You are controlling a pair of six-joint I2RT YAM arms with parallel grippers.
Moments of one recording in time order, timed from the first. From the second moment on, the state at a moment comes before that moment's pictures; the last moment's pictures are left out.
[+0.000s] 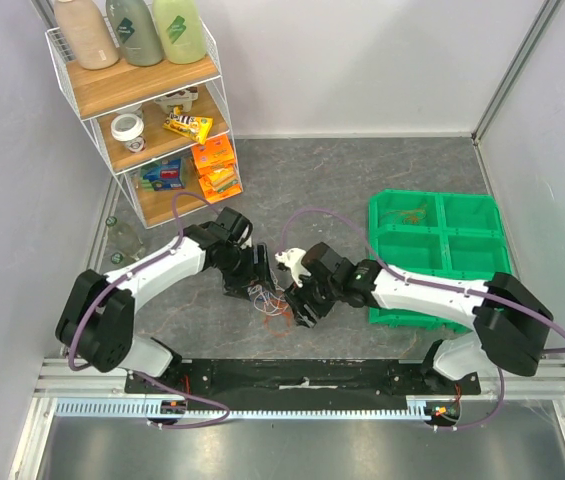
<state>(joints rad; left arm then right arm) -0.55 1.43 0.90 -0.69 0.33 -0.66 0.97 1.42 0.84 -0.37 -0.23 0.15</state>
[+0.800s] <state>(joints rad) -0.53 1.59 0.88 -0.52 0.36 -0.69 0.99 1.35 0.75 -0.15 -0.11 0.16</state>
